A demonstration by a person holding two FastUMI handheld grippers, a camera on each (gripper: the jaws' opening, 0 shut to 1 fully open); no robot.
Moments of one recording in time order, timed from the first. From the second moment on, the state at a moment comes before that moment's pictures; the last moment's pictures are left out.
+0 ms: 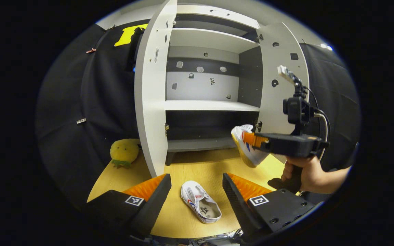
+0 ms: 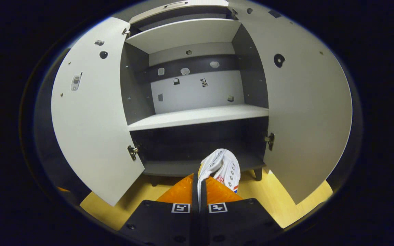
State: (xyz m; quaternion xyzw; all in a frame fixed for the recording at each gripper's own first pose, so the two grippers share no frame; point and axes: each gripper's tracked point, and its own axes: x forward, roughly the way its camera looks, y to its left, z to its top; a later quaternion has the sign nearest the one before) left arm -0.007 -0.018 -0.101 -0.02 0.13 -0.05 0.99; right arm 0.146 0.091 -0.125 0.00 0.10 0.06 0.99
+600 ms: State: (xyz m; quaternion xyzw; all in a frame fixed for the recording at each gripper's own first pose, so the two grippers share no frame) left arm 0.005 -0.016 -0.064 -0.02 0.09 -0.05 0.99; right arm 0.225 0.122 0.033 -0.07 -0.02 0.10 0.99
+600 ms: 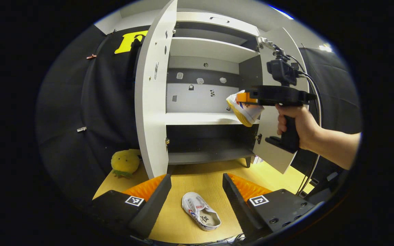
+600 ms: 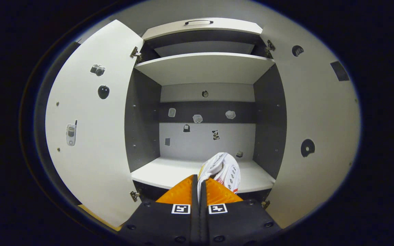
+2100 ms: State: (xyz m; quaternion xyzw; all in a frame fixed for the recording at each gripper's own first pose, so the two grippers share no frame) left arm -0.004 0.036 -0.031 -0.05 0.06 0.17 0.98; right arm 0.454 0.139 -0.049 -0.13 0.17 0.11 0.97
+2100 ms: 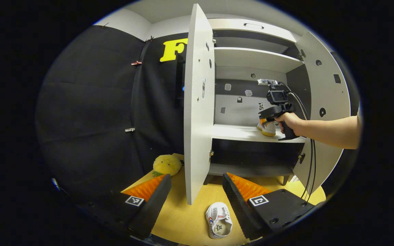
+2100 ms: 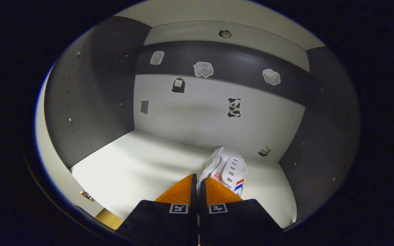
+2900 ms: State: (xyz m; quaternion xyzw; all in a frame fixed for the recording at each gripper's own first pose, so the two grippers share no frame) left arm -0.018 0.053 -0.069 -0.04 0.07 0.10 0.99; right arm 0.297 0.143 0.069 -0.05 0.00 0.11 0.99
